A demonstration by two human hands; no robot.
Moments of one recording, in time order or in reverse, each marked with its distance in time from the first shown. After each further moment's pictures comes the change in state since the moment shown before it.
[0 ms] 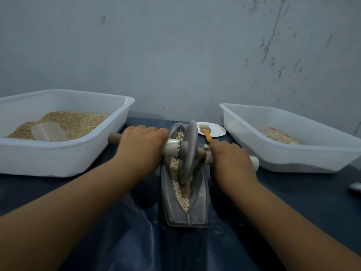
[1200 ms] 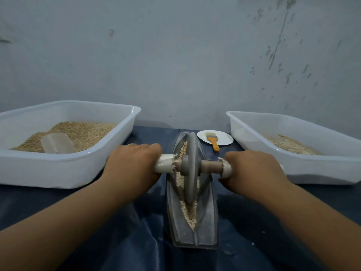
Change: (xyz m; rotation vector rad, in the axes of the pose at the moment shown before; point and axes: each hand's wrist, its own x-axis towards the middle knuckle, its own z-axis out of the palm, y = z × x) left_hand -0.026 -0.023 0.011 -0.013 0.205 0.061; right_hand 0.013 0.033 -0.005 -0.147 -0.031 -0.095
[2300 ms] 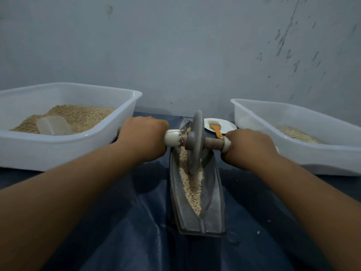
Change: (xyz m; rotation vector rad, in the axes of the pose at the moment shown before) left_hand 0.042 -0.003 0.019 0.000 -0.266 -0.141; right_hand 0.039 -0.006 0.012 0.091 -0.132 0.073
